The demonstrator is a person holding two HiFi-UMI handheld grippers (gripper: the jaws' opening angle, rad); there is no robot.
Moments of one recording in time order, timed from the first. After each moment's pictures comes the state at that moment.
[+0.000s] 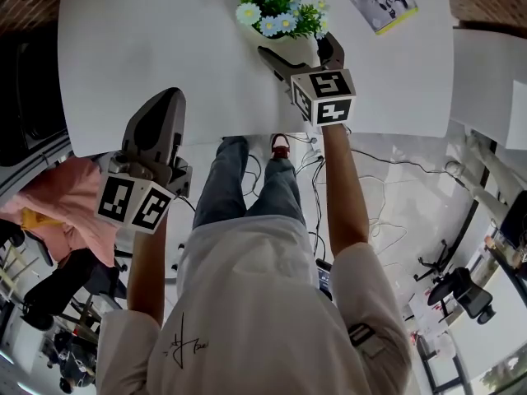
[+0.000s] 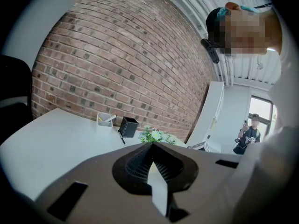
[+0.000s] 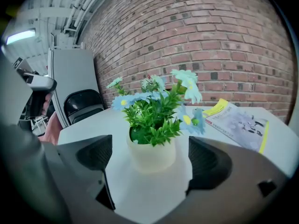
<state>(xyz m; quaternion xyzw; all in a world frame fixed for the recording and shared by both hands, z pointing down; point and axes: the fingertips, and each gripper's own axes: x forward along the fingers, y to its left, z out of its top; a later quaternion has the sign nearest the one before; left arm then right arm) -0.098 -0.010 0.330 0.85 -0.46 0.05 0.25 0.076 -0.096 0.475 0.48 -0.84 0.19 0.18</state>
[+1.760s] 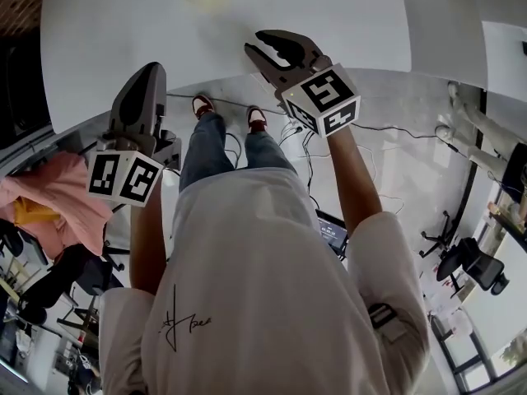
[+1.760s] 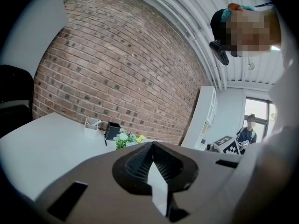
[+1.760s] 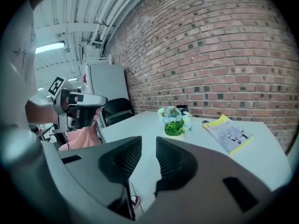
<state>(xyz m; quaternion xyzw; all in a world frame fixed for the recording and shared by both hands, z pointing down) -0.013 0.090 0.277 0.86 -0.46 0.02 0.22 0.129 0.079 0.353 0.37 -0.90 0.15 0.15</state>
